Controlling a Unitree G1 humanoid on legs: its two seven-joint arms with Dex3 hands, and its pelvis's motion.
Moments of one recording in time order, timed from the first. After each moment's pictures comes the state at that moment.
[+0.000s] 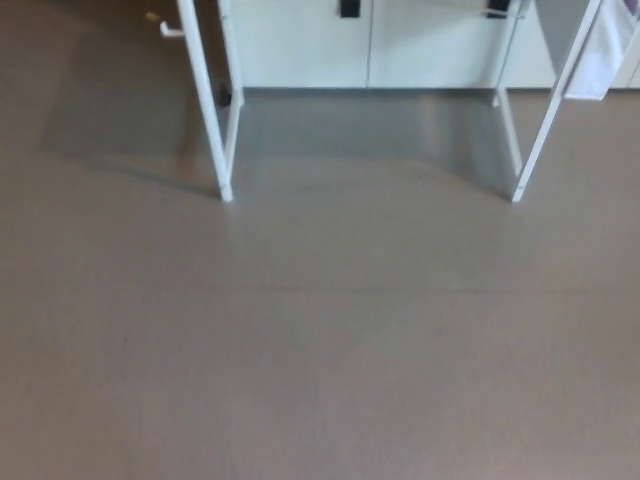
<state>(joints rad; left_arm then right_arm) 0.33 0.56 0.25 0.83 -0.11 0.18 -0.41 0.32 -0.90 -0.03 0.93 -0.28 -0.09 0.02</state>
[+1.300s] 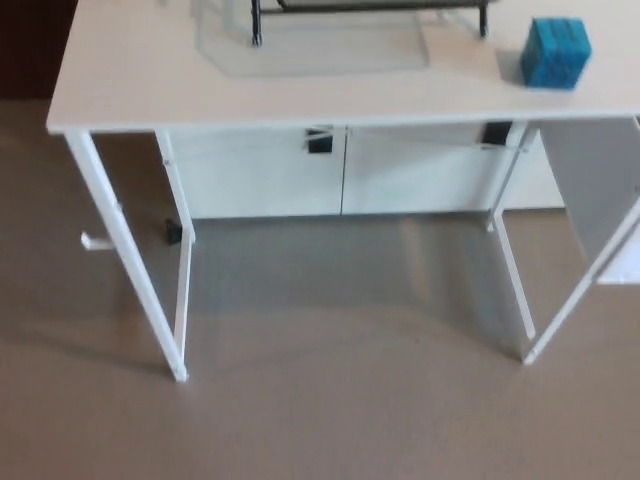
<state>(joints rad) 0.32 0.56 0.25 0.83 -0.13 0.18 -0.40 0.23 -0.91 0.01 1.02 -0.27 -0.10 0.07</state>
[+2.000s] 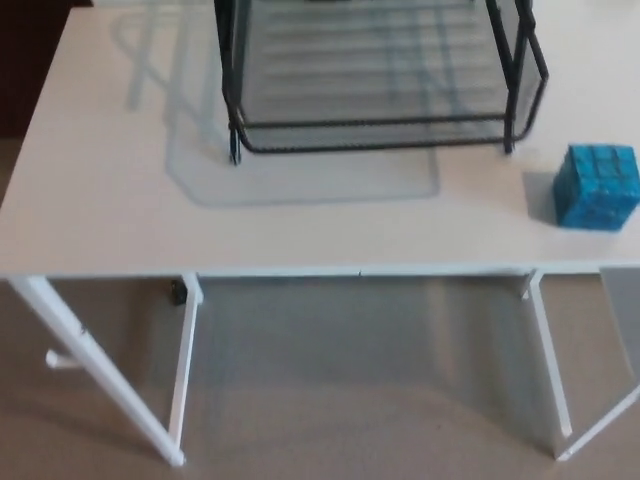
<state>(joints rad) 0.34 0.55 0.26 0.81 -0.13 0.18 -0.39 0.18 -0.91 0.02 1.09 -0.27 -0.13 0.06</state>
